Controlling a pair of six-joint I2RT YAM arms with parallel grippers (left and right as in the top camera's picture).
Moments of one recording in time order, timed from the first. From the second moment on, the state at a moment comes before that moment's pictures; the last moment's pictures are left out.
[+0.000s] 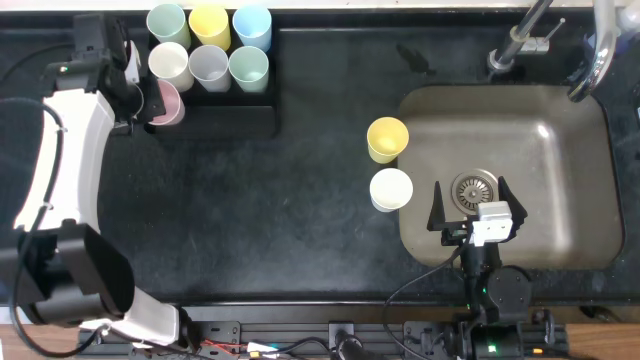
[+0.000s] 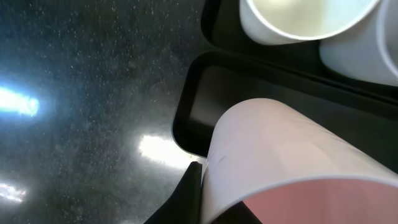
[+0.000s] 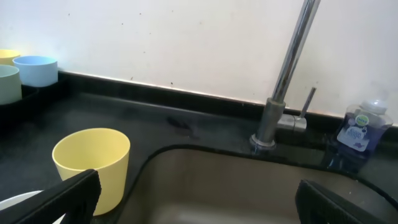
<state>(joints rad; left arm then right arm) 0.14 1.77 1.52 -0.97 -0.09 -0.15 0.05 0.01 0.02 -0.02 -0.01 -0.11</state>
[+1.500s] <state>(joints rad) 0.21 1.95 1.51 -0.87 0.02 -0.10 0.05 0.01 0.02 -0.02 -0.01 -0.11</state>
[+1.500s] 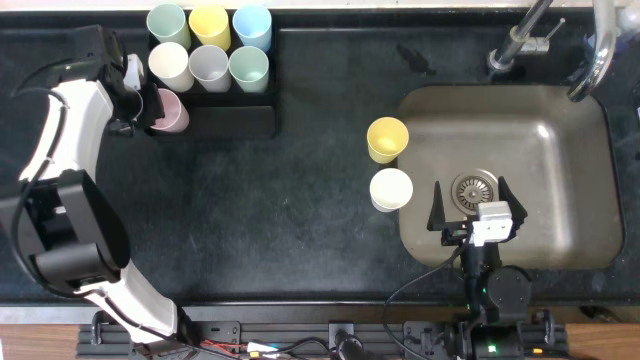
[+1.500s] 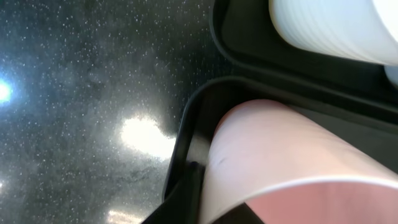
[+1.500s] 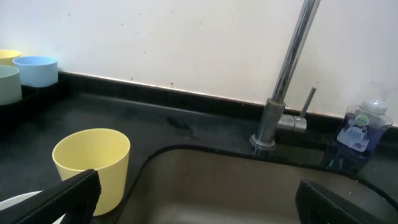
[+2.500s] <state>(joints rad) 0.15 1.70 1.51 -0.90 0.00 -0.24 0.05 0.01 0.02 -0.02 -0.01 -0.11</state>
